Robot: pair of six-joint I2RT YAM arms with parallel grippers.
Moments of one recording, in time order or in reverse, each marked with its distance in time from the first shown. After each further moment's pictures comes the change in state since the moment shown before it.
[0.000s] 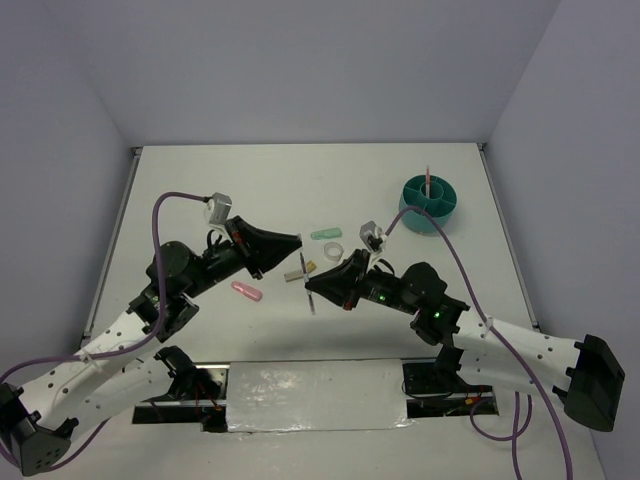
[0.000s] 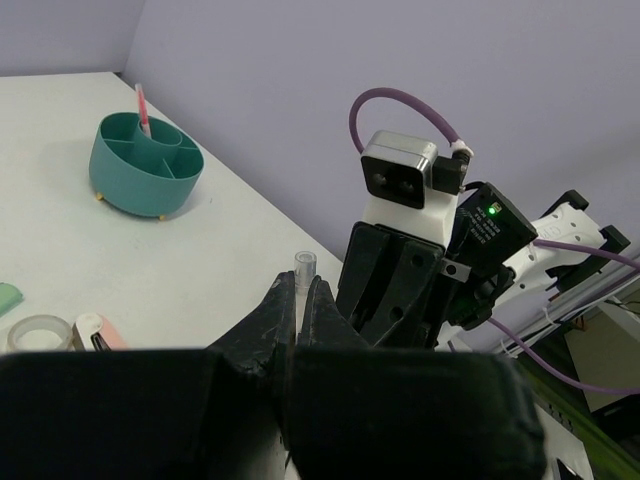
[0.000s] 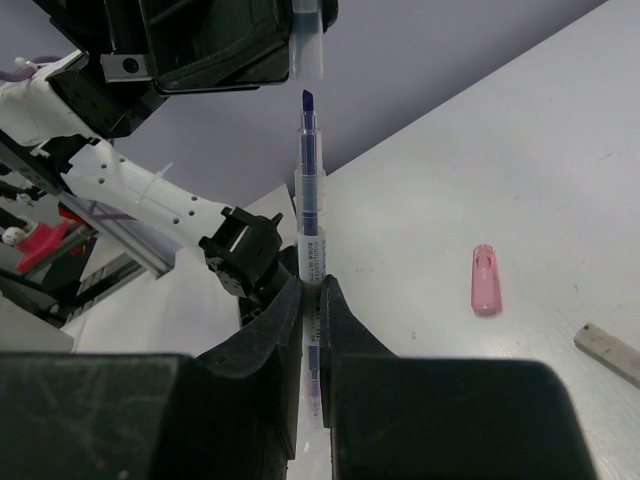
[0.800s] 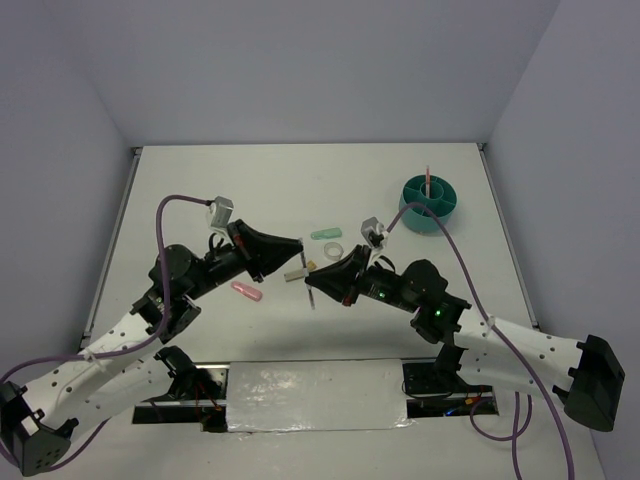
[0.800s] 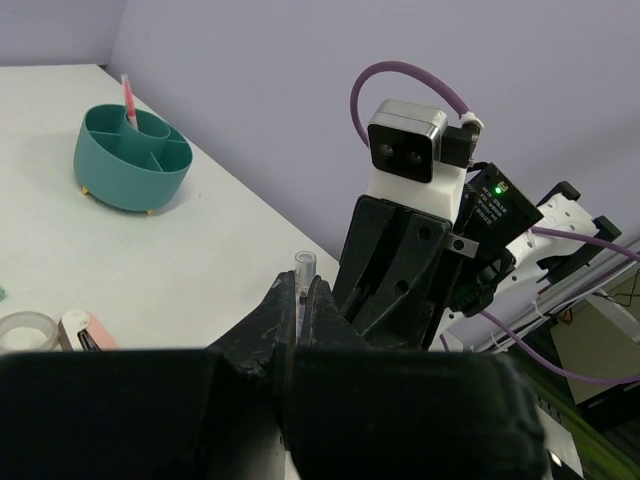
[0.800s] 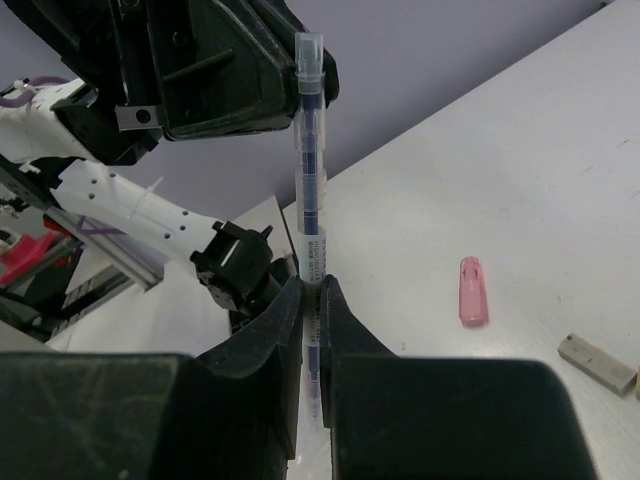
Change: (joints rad) left arm 0.001 -0.001 -0.044 0.042 0.027 -0.022; right arm 0.000 -0.001 0.035 -0.031 0.033 -0.017
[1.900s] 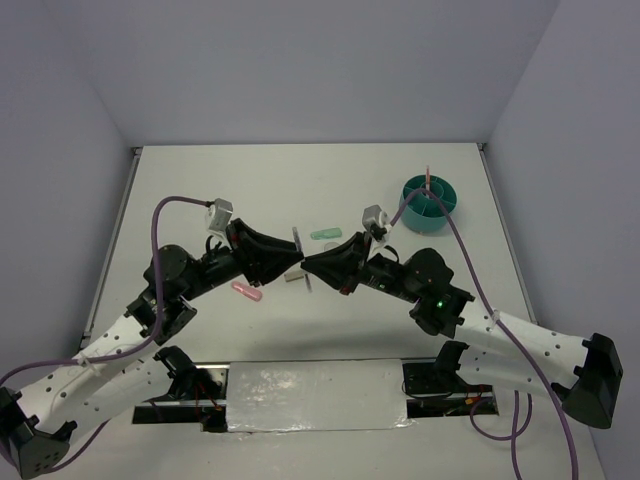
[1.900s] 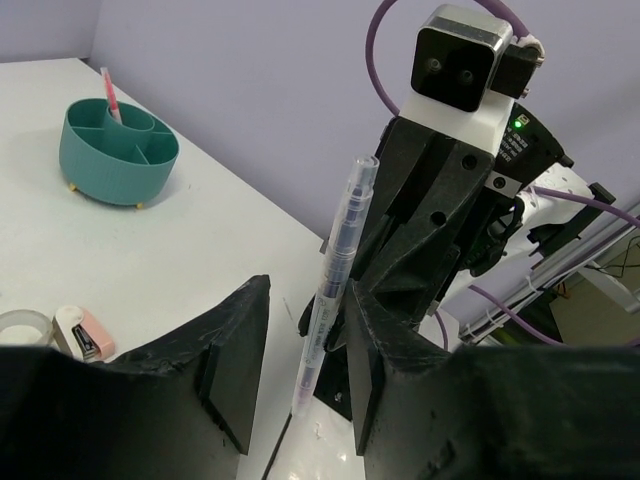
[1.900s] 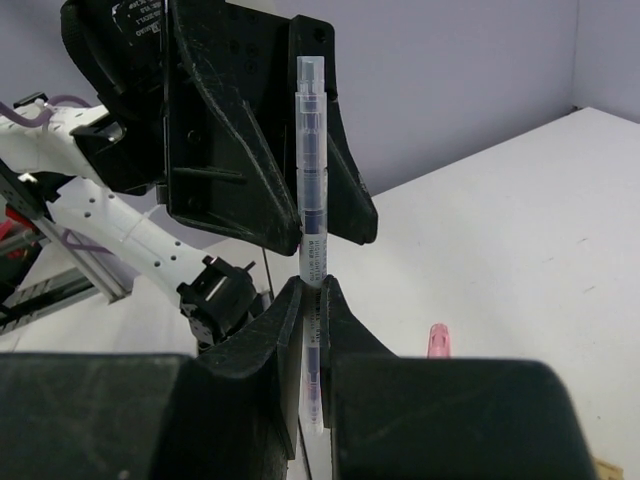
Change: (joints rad) left arm 0.005 -0.027 0.021 -0.053 0.045 0.031; right arm -0.001 0.031 0.135 -0.019 -0.023 -0.155
